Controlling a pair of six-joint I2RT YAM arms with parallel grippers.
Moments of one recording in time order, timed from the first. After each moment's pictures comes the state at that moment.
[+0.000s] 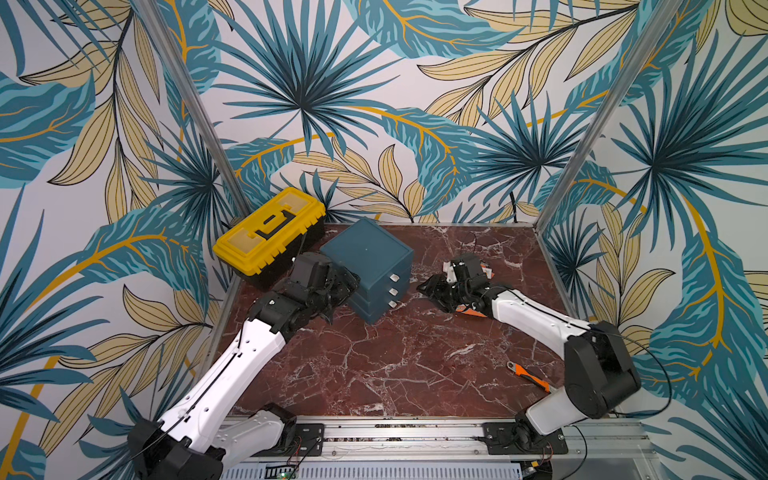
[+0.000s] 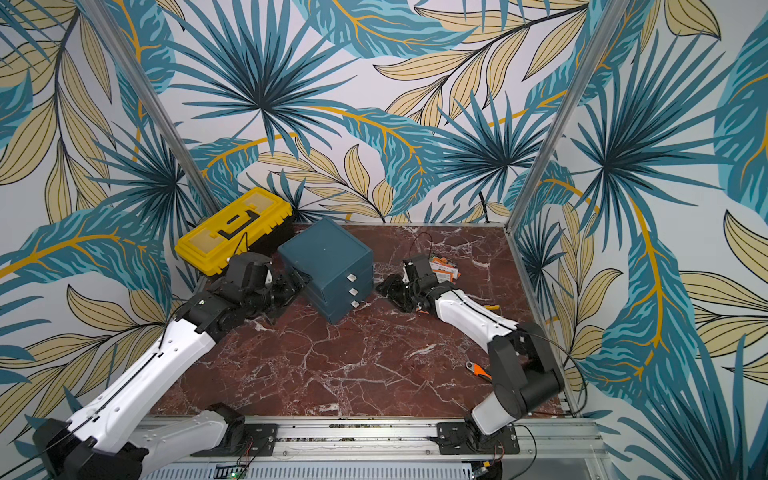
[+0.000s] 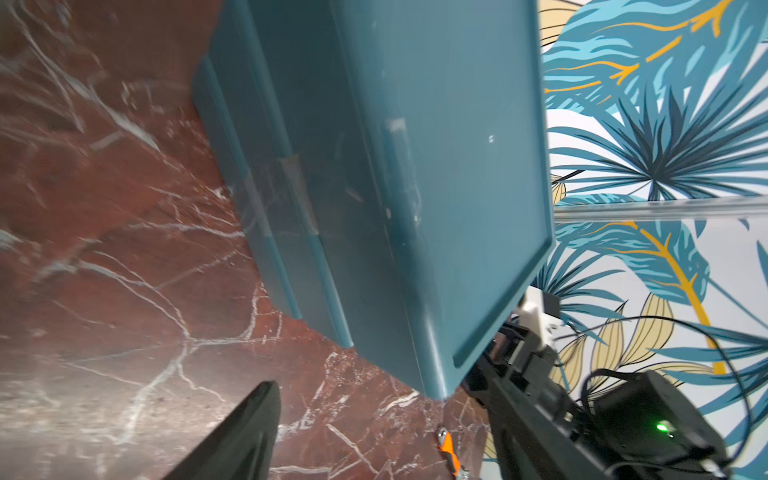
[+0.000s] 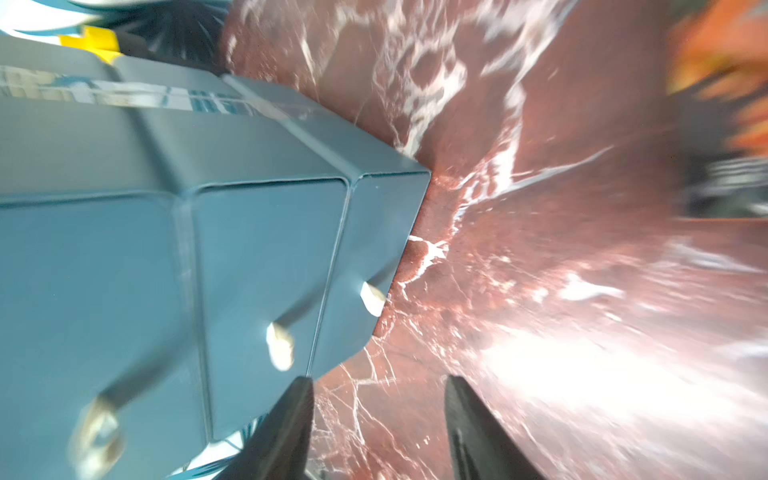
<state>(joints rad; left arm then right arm) -0.43 1.07 1.12 -0.73 0.04 -1.11 0.41 1.49 1.03 -0.33 -0.28 0.93</state>
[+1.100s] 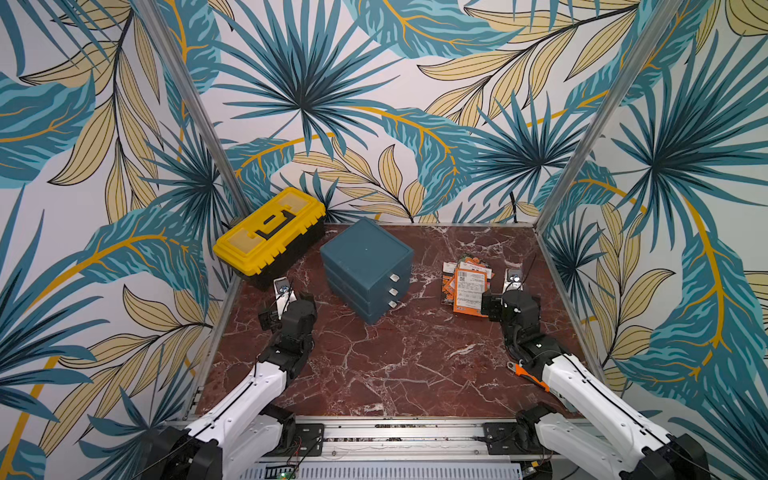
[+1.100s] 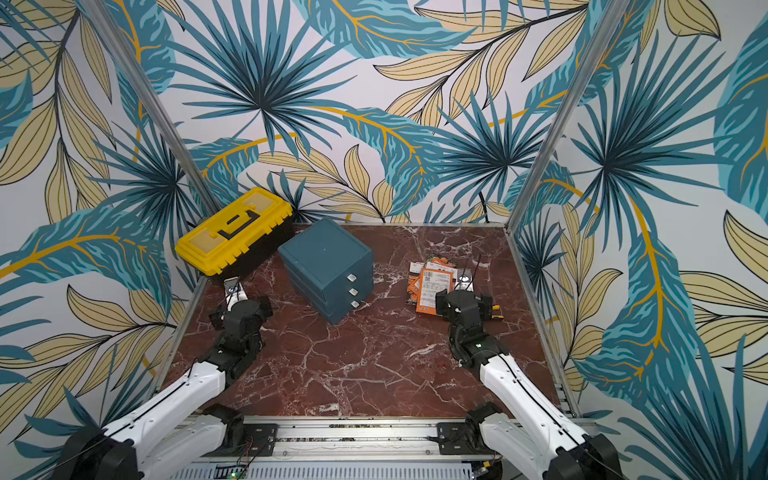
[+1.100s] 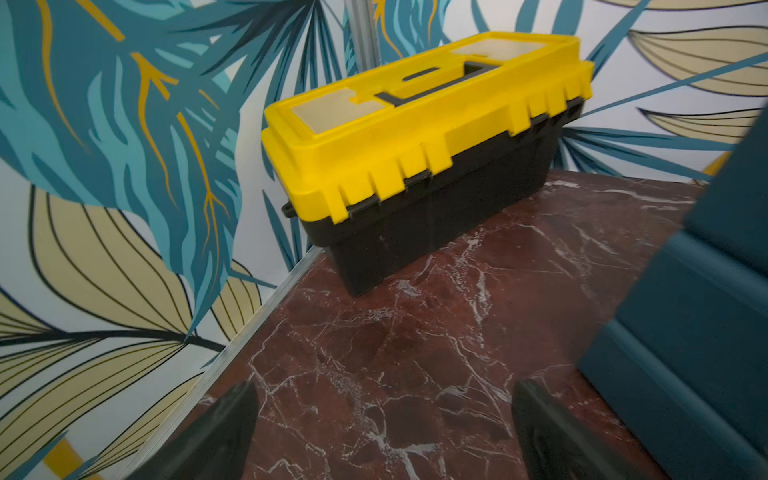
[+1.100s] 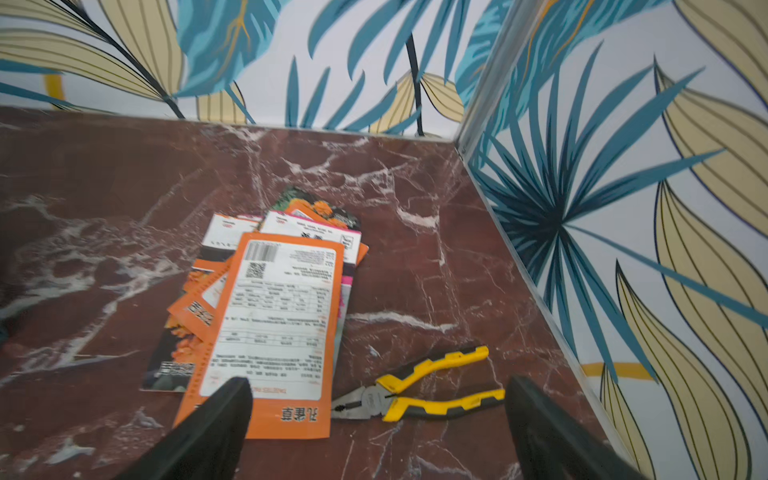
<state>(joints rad) -0.26 1.01 0.36 0.26 -0.78 -0.19 0.28 0.96 0.49 0.00 0.59 0.08</state>
